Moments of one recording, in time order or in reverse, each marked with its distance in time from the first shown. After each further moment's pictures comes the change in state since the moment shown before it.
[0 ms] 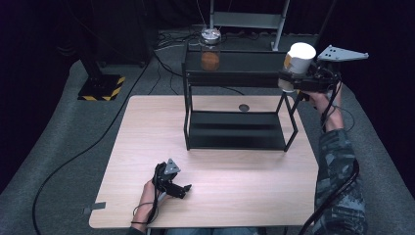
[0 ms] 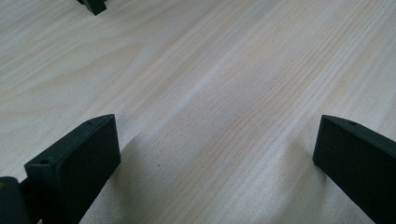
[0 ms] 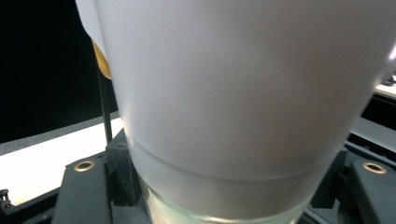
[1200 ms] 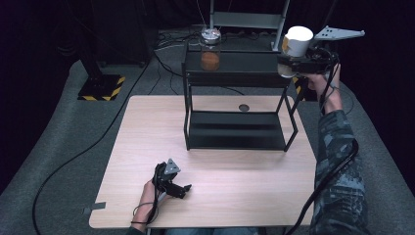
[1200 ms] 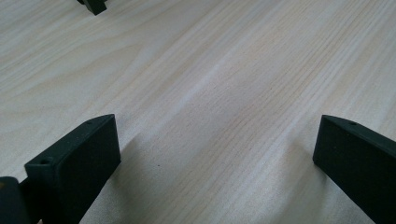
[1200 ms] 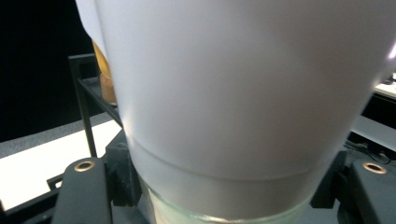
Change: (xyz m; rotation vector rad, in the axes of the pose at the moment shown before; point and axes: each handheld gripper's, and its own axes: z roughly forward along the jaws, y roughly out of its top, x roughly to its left) left arm 0.000 0.000 0.000 0.002 0.000 0.000; right arm -0.027 0.033 0.026 0.032 -0.001 0.007
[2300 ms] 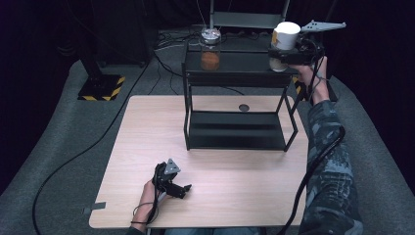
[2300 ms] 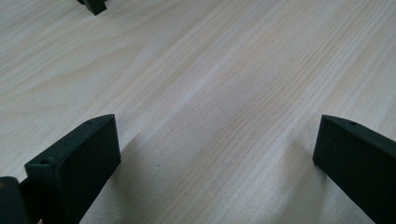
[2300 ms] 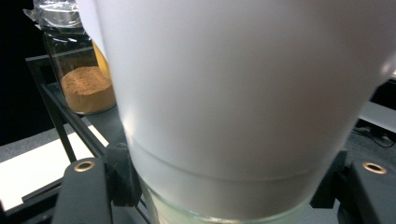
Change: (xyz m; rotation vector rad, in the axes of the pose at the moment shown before) left arm 0.000 0.000 0.000 0.000 0.000 0.000; right arm -0.016 0.008 0.042 0.045 -0.014 0.052
